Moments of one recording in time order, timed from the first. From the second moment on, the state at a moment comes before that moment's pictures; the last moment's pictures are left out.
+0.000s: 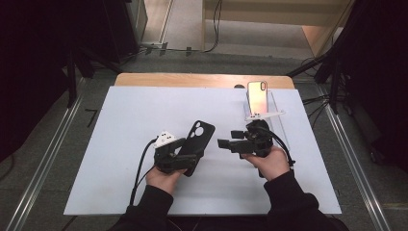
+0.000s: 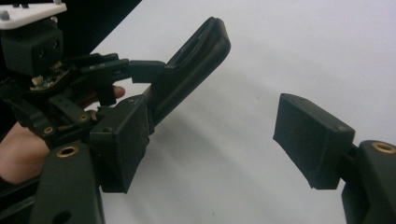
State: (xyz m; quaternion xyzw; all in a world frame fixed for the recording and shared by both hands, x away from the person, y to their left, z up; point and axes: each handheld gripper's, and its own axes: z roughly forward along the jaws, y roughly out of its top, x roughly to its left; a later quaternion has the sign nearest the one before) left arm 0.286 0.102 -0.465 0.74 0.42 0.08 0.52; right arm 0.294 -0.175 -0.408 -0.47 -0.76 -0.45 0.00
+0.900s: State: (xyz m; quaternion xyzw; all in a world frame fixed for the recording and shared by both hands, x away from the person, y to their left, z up) left arm 0.276 0.097 -0.468 0.72 0.41 0.08 0.56; right arm 0.325 -0.151 -0.413 -0.48 -0.75 -0.45 0.03
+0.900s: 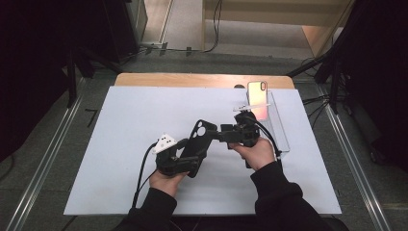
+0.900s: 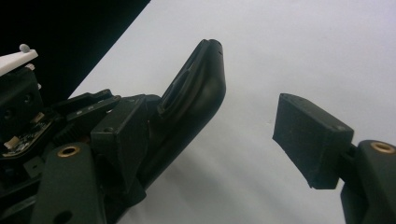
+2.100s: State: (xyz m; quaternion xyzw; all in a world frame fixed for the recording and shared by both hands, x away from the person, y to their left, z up) left arm 0.270 0.089 -0.471 0.72 0.39 0.07 0.56; right arm 0.341 -0.143 -0.403 -0.51 -0.71 -0.46 0.16
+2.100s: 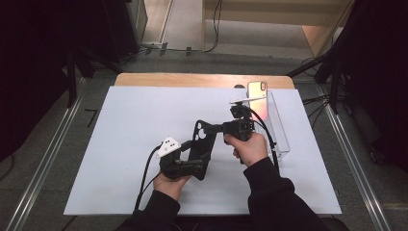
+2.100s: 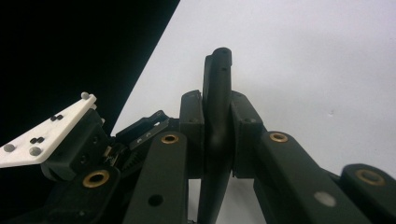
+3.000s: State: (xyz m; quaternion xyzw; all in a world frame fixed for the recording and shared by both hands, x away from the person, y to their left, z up) left arm 0.288 0.103 -0.434 0.78 0.38 0.01 0.49; right arm 0.327 -0.152 -0.379 -0.45 -0.76 -0.47 0.04
